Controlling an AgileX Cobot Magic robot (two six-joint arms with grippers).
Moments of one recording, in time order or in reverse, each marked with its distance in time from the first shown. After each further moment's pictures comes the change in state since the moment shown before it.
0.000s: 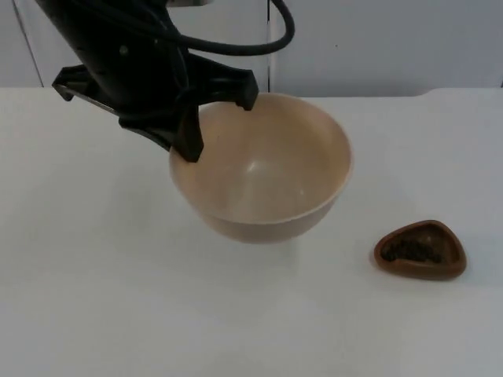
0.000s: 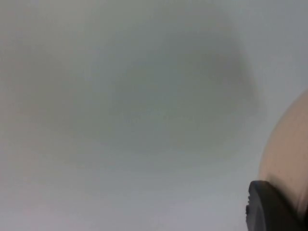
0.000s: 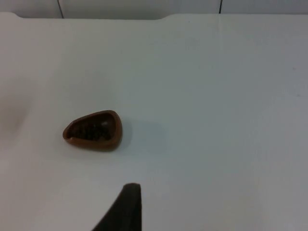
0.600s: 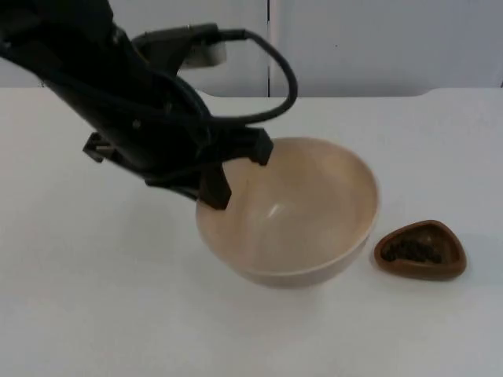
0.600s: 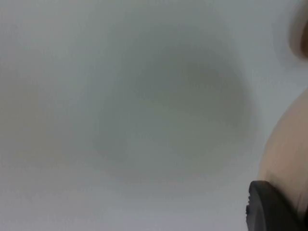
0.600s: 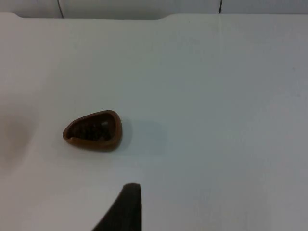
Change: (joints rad) right arm 0.000 0.000 0.000 0.000 0.000 0.000; left arm 0.000 0.010 0.173 -0.304 -0.192 0.282
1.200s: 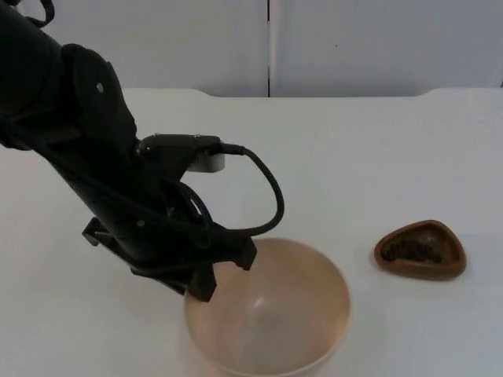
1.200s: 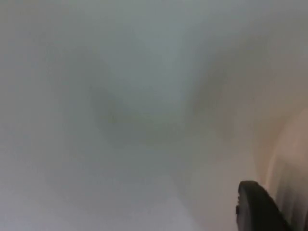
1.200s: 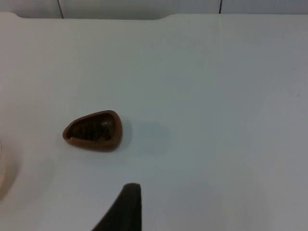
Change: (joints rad) right arm 0.000 0.000 0.000 0.000 0.000 0.000; left arm 0.000 0.183 0.112 -0.039 -0.109 0.090
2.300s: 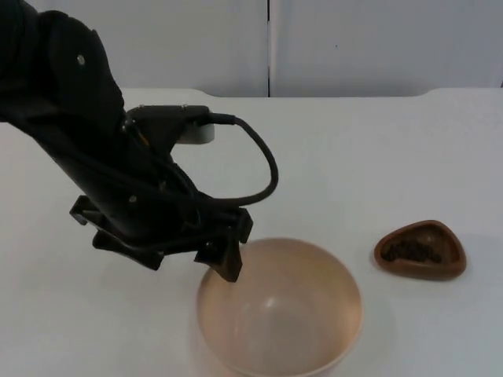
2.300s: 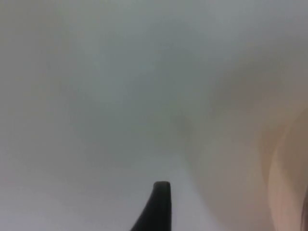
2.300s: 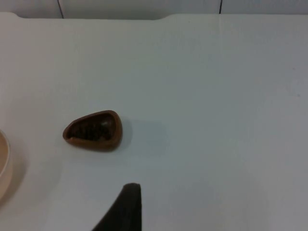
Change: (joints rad) right arm 0.000 0.000 0.000 0.000 0.000 0.000; left arm 0.000 -0.065 0.000 0.071 0.006 -0.106
